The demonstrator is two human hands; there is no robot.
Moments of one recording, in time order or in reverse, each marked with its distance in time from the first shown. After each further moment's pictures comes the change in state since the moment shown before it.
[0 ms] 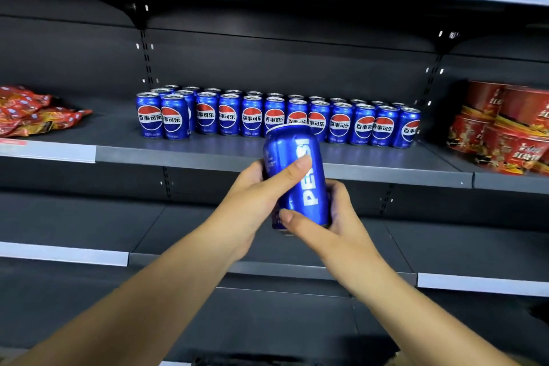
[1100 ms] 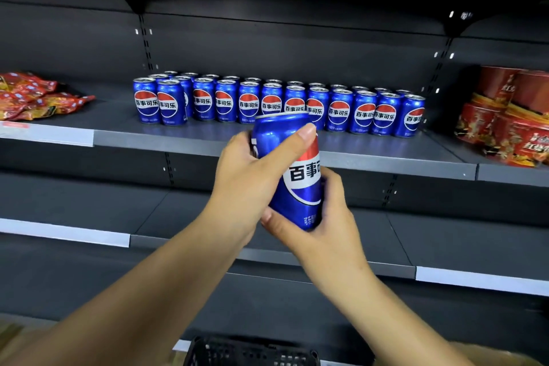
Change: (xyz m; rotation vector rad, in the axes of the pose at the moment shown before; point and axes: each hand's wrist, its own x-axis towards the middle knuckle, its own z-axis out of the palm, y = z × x) left_hand -0.006 0.001 0.047 0.031 0.250 0.171; right_hand -0.018 0.000 -0.018 -0.158 0.078 -0.113
